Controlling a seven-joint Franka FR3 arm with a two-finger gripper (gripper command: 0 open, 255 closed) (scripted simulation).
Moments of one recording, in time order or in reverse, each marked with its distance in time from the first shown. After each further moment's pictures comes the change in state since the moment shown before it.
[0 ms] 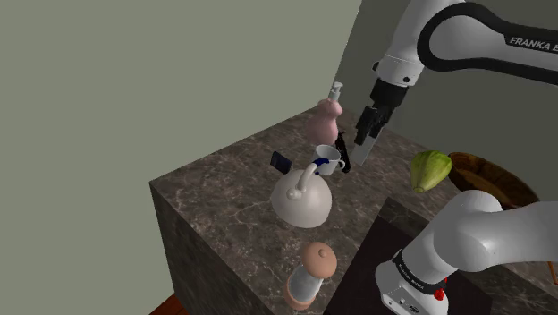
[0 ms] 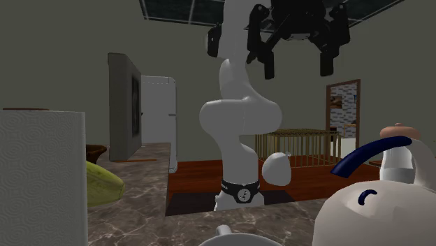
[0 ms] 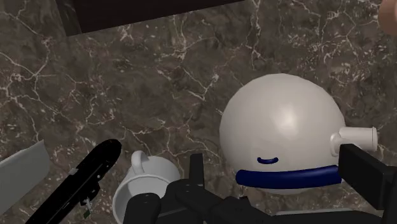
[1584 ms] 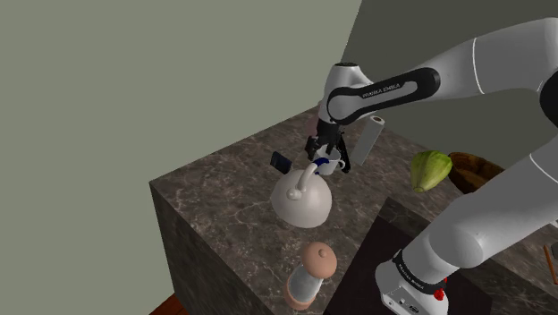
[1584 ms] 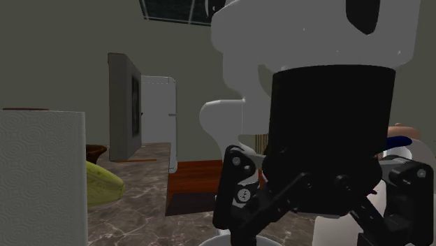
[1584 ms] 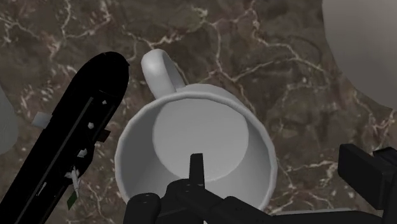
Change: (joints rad) arm -0.106 0.616 0.017 0.006 -0.139 0.601 0.117
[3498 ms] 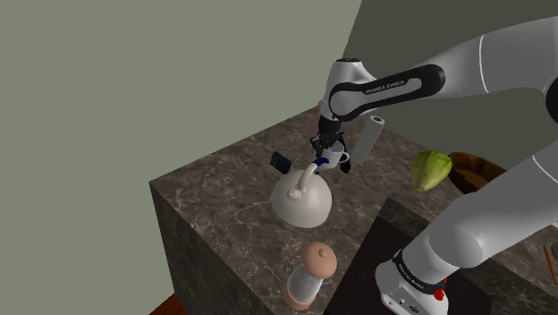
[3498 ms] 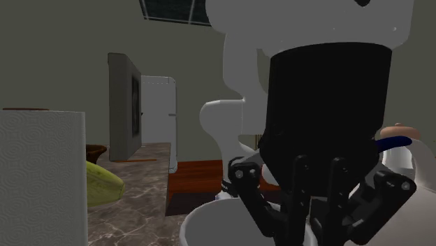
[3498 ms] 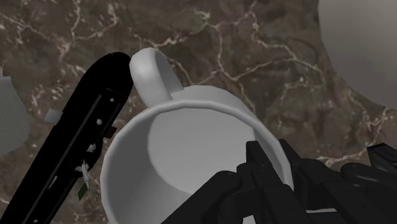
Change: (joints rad) arm -0.001 -0.022 -0.002 0.012 0.001 -0.032 -0.005
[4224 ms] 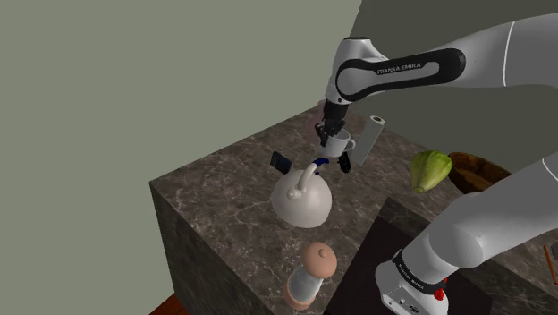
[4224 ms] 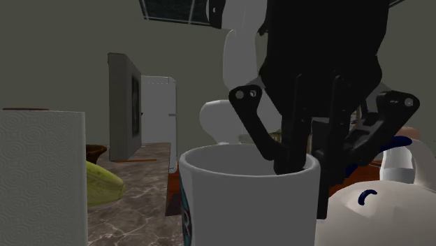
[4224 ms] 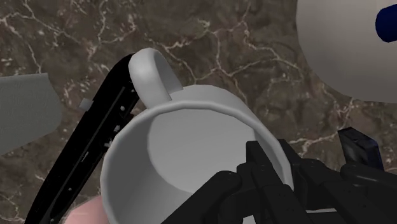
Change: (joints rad) arm 0.002 -0.068 -0.001 0.086 0.007 -0.154 -0.009
